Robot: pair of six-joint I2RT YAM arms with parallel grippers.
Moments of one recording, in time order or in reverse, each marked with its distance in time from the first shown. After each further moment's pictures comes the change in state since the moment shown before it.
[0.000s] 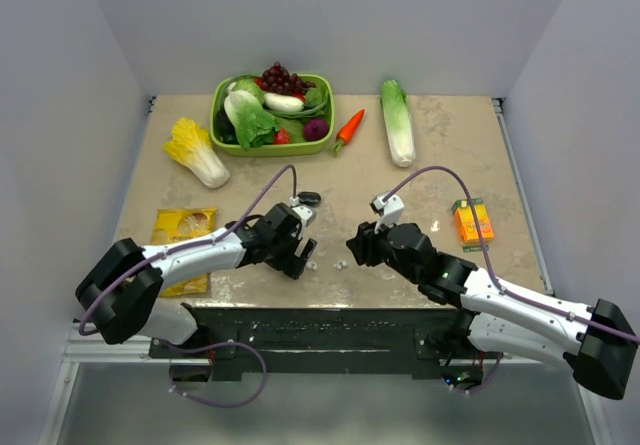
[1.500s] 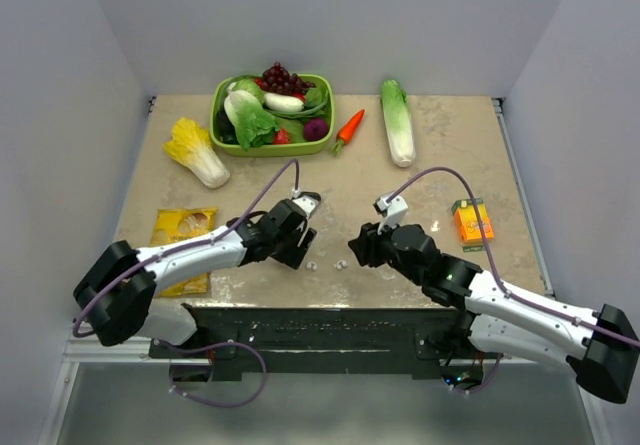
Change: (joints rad) left arm -0.043 0.031 0.071 -0.052 -0.140 -0.011; right arm 0.000 -0.035 -0.012 -0.012 0.000 0.002
